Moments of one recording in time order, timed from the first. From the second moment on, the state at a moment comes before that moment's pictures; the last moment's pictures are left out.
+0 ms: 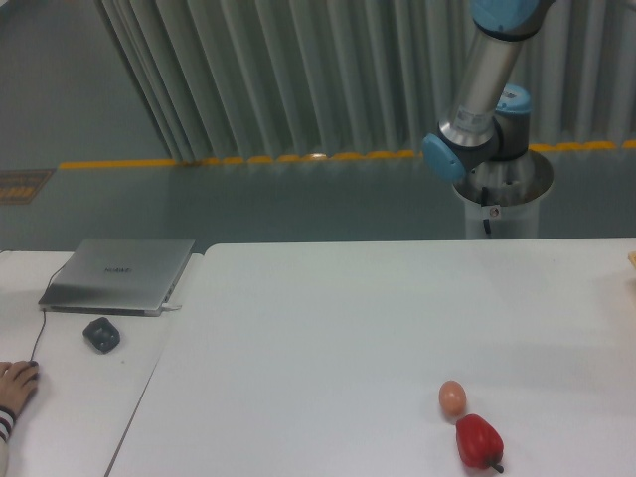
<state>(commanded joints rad) 2.84 -1.92 -1.46 -1.15 1.48 2.17</state>
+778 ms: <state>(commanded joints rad) 2.63 -1.84 -1.50 -1.25 1.58 1.97</state>
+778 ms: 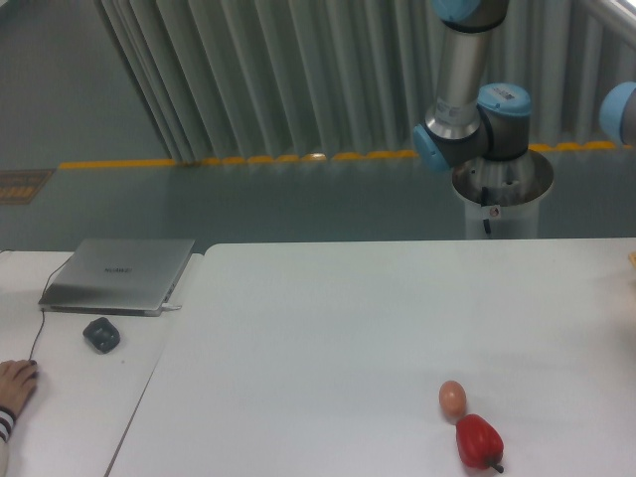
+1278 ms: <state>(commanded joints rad) 2.56 -1.83 -1.52 -1.33 1.65 1.81</state>
